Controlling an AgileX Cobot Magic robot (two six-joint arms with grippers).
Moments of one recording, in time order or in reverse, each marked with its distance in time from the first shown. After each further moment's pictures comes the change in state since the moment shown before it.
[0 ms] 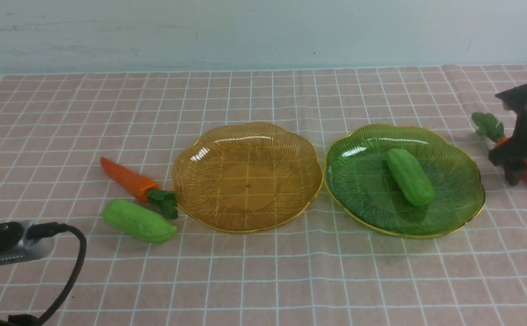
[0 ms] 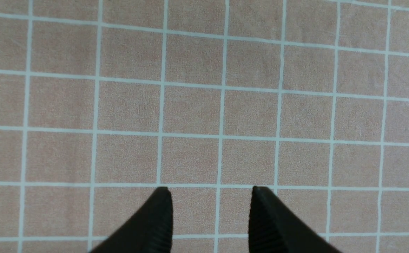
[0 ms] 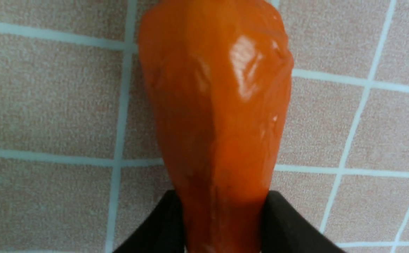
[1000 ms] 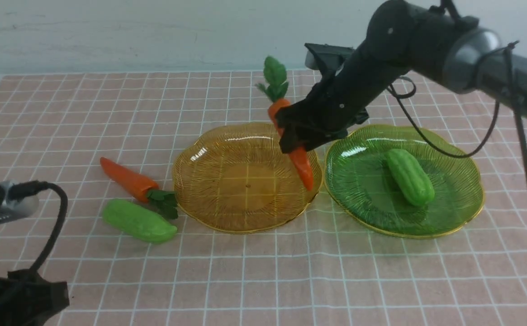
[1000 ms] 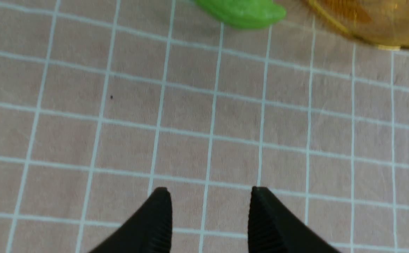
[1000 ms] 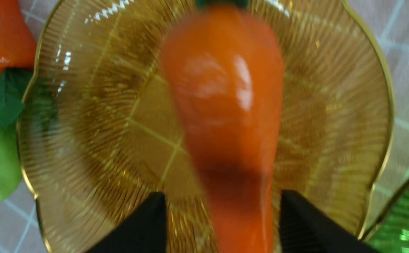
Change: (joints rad) right arm 0.516 -0.133 -0.046 0.656 -0.145 0.047; left arm 0.000 0.004 0.000 0.033 -0.207 -0.095
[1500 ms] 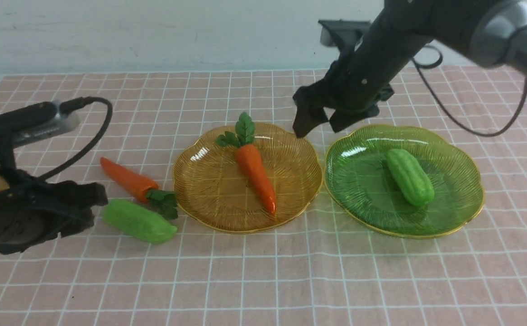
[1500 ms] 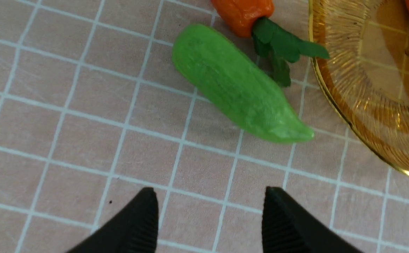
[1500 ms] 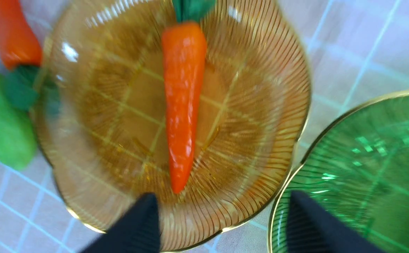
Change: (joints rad) right arm -0.035 -0.101 -0.052 -0.090 0.153 0.044; left arm 0.000 0.470 -0.257 0.149 -0.146 -0.189
